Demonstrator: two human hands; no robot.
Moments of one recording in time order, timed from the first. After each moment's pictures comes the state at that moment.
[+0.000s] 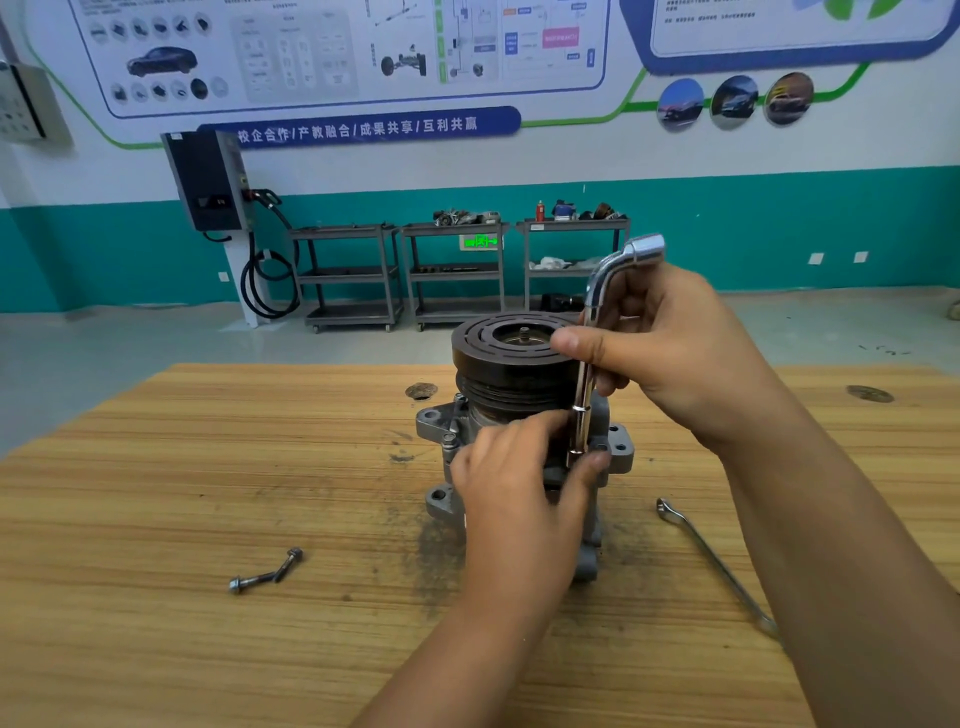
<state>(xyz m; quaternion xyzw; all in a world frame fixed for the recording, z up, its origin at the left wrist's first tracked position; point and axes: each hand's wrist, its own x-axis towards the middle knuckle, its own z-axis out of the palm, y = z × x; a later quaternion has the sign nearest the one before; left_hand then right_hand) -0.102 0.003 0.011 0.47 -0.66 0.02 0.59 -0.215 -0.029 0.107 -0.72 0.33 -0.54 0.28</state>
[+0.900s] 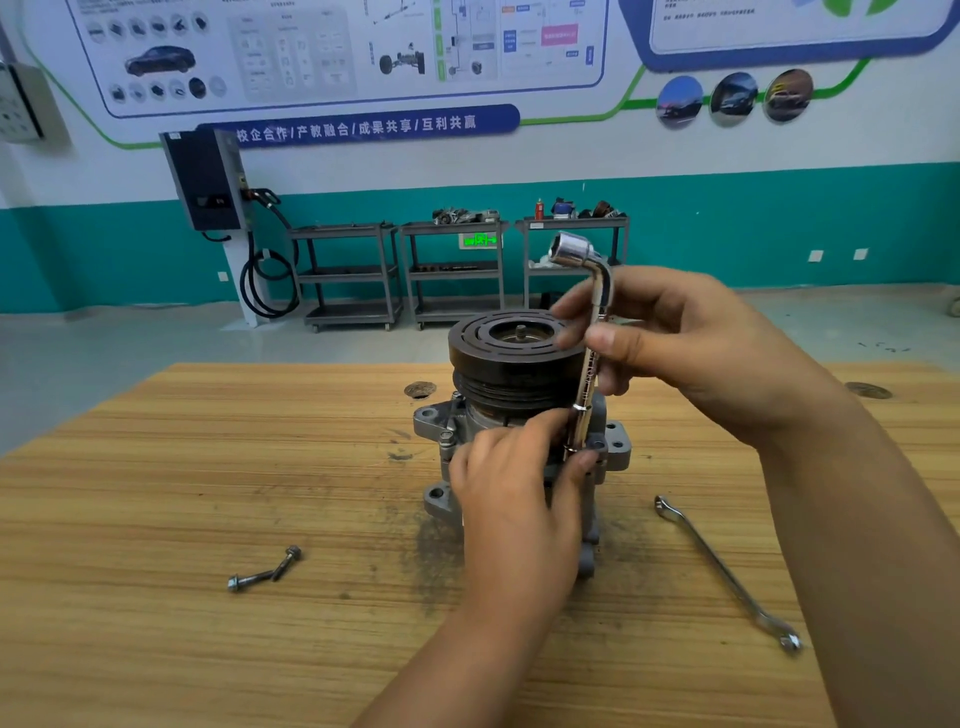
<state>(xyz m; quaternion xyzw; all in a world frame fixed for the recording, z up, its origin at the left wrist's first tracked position) -0.106 0.003 0.005 0.46 -0.65 0.07 0.60 -0.235 -0.026 0.112 -0.77 0.27 -0.46 0.36</state>
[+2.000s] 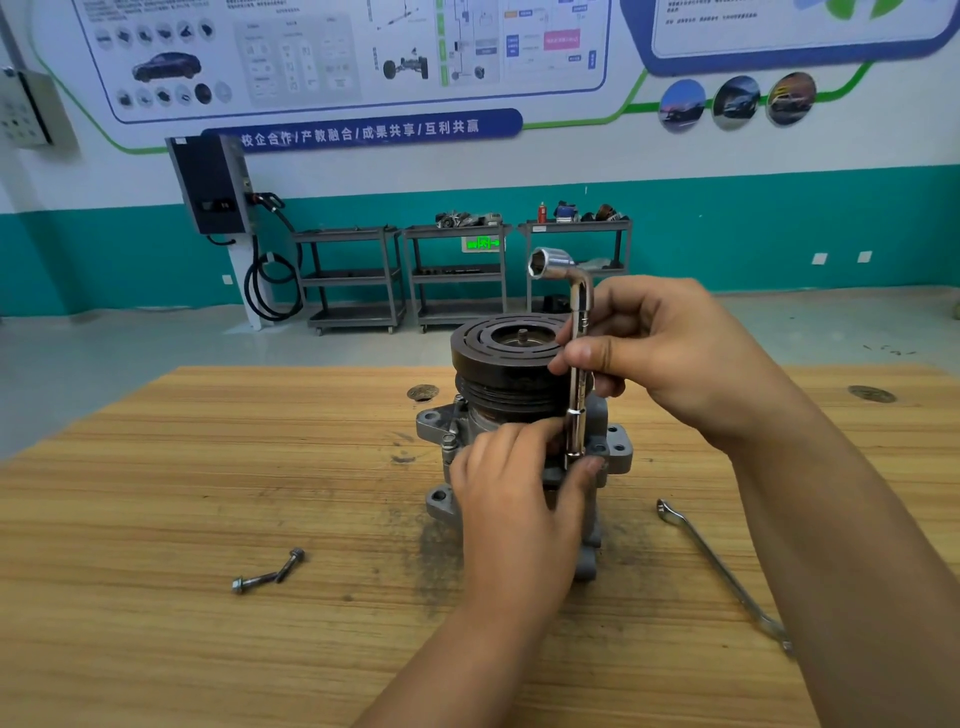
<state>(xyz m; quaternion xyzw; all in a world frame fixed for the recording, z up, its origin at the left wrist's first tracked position) -0.102 -0.001 0.002 0.48 -0.66 0.06 0.58 -0.225 -0.033 0.108 -0.76 0.31 -0.48 0.32</state>
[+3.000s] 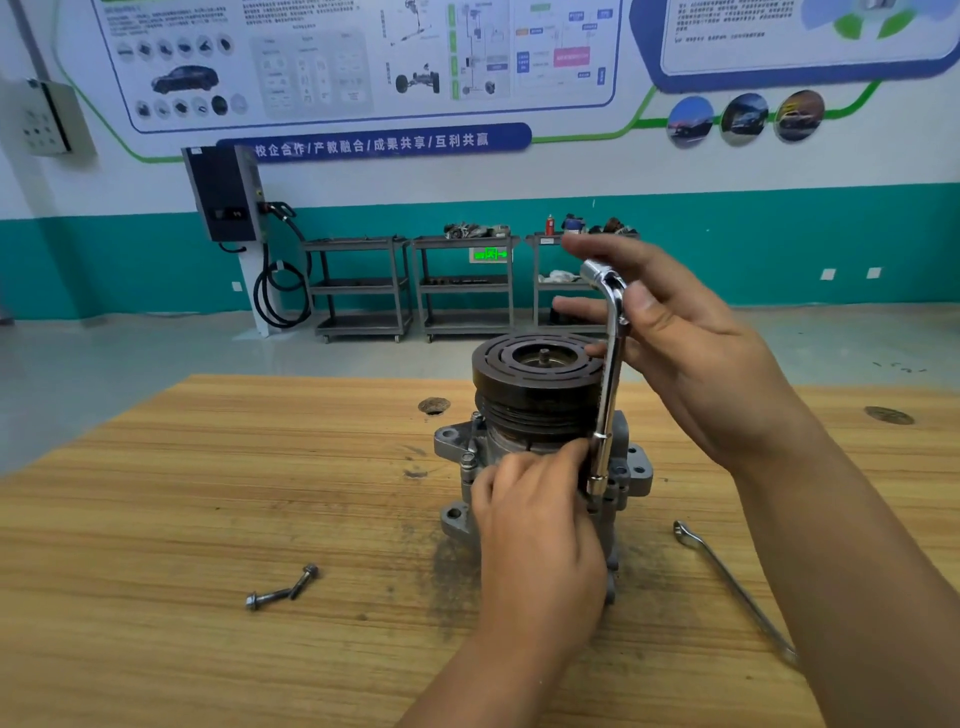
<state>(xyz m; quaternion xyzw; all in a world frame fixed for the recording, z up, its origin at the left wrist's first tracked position) -0.100 0.006 0.006 0.49 -0.68 0.05 0.55 -0.217 -0.040 0.107 -0.74 0.18 -0.54 0.36</state>
